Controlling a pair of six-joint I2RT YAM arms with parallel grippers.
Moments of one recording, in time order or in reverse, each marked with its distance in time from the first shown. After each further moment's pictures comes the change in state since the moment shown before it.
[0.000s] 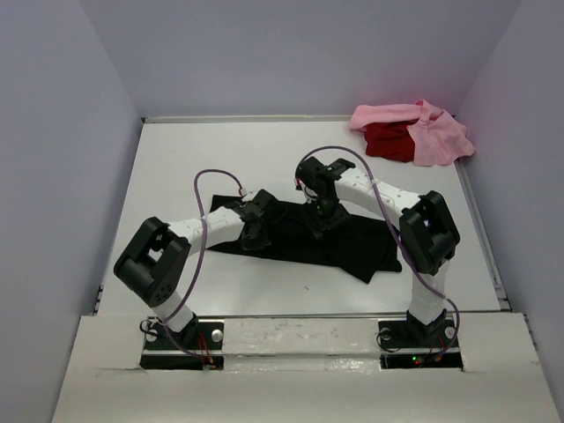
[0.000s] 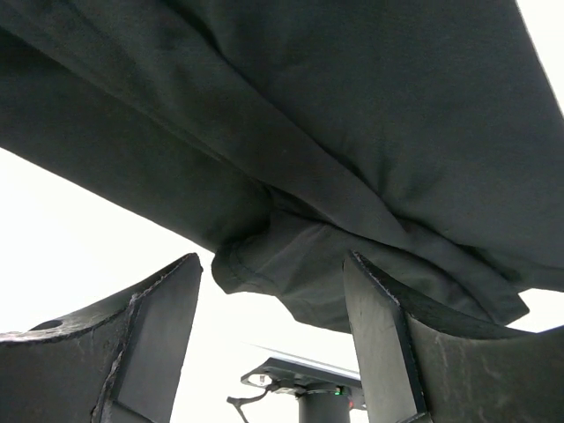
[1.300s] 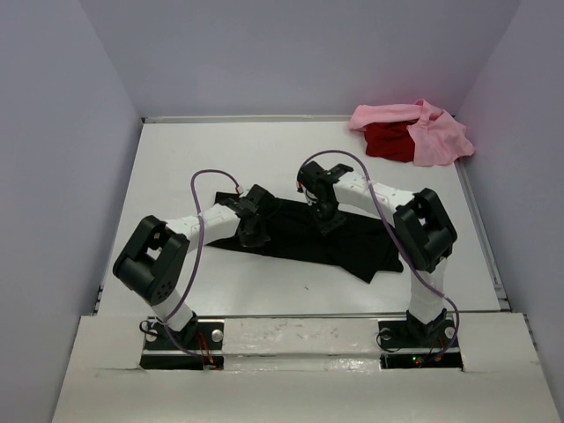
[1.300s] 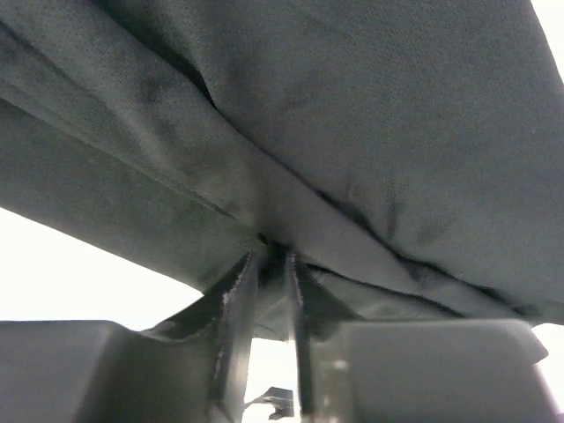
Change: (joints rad) left arm 0.066 0.005 -0.001 0.048 0.094 0.018; right arm -0.006 0.026 -0.062 0.100 0.016 0.016
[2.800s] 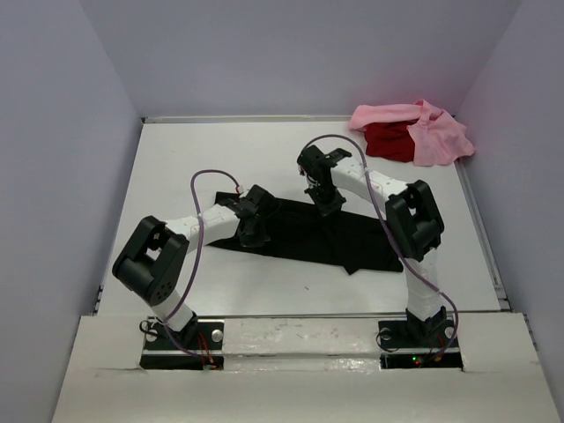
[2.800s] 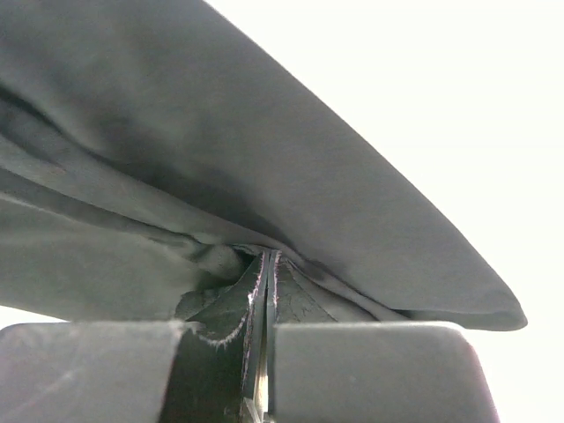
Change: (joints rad) left arm 0.000 -0.004 -0.006 0.008 0.000 0.011; right arm -0.058 0.135 0.214 -0.067 0.118 -0.035
